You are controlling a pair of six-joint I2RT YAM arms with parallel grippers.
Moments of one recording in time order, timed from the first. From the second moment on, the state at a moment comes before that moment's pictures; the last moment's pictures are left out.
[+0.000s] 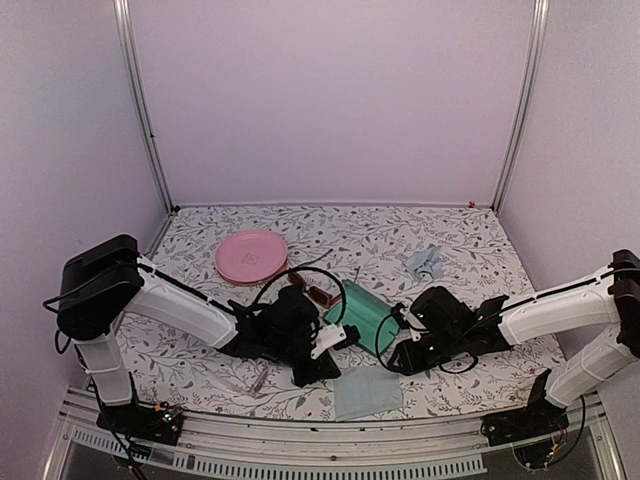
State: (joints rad) left arm -1.10 1.85 0.86 0.13 0.30 0.04; right arm 0.96 1.43 0.58 -0.16 -0.12 0.62
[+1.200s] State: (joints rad) left arm -1.10 1.85 0.86 0.14 0.29 0.01; right arm 0.96 1.48 0.56 -0.05 -0.15 0.58
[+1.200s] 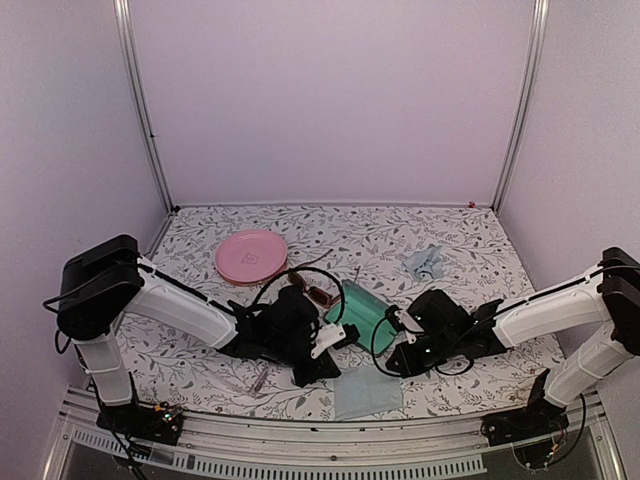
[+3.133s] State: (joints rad) left arm -1.41 1.48 0.83 0.00 -0.10 -0.16; right arm 1.24 1.00 0.56 -0.15 -0.09 0.54
